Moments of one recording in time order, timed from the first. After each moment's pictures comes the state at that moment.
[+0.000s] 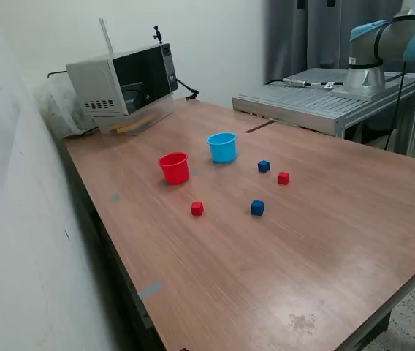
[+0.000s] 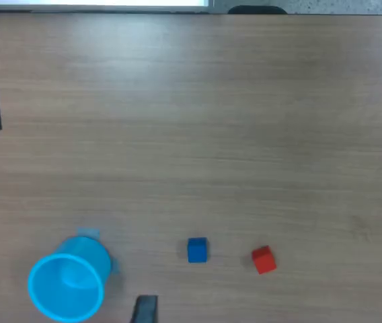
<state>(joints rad) 0.02 -1.78 1.77 -1.68 -1.64 3.15</state>
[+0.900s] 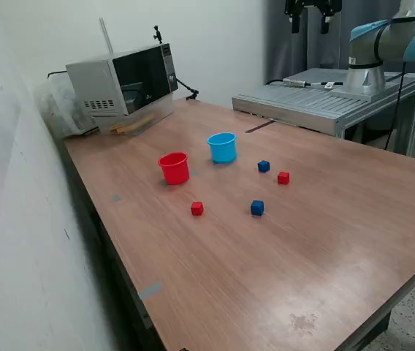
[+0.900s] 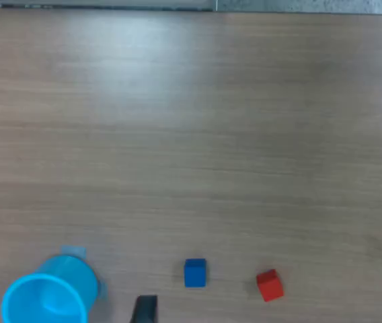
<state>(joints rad) 0.02 -1.67 1.81 -1.77 -1.64 3.14</state>
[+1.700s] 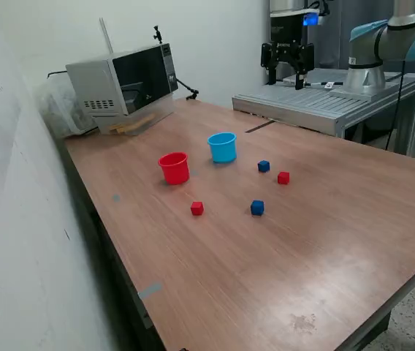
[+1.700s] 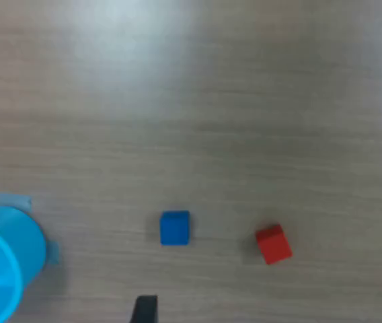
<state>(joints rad) 0.02 -1.34 1.75 -2.02 -1.61 3.14</state>
